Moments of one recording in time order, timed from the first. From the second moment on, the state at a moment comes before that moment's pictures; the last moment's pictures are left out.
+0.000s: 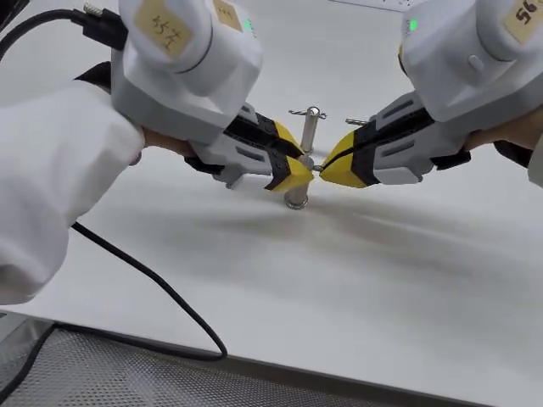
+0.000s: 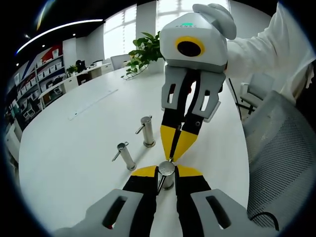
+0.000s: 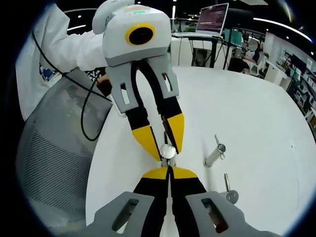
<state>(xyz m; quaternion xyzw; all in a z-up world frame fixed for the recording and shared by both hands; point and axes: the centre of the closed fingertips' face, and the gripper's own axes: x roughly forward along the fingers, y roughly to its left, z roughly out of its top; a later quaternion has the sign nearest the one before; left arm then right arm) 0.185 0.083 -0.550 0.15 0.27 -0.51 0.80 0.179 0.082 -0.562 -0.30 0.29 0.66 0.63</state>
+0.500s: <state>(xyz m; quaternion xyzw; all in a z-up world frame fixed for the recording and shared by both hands) 0.189 0.090 -0.543 0.14 0.23 -0.51 0.81 0.178 0.084 -0.557 -0.28 0.29 0.65 0.65</state>
